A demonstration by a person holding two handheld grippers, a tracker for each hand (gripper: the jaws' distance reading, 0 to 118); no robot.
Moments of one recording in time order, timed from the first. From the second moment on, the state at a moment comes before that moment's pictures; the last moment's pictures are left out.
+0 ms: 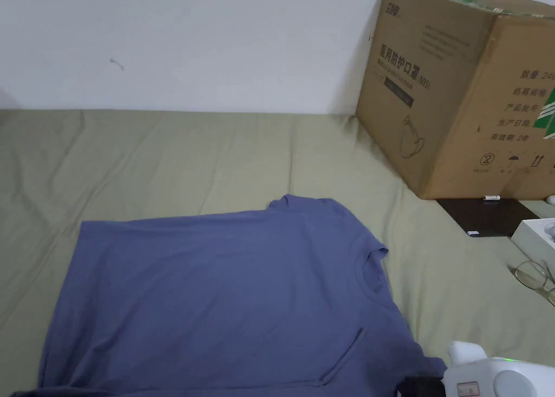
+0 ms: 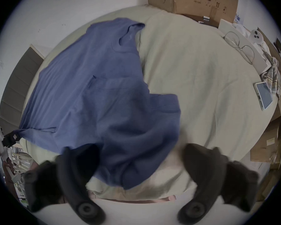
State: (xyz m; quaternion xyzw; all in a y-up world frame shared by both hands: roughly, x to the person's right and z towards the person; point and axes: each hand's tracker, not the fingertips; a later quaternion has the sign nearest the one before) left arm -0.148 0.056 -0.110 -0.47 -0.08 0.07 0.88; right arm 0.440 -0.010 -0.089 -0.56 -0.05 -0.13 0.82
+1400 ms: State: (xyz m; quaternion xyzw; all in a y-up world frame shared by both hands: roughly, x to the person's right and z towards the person) left arm -0.167 0.057 -0.280 -0.54 -0.09 0.09 0.83; right arm 0.464 0.071 -0.259 -0.55 -0.06 -0.31 0.78
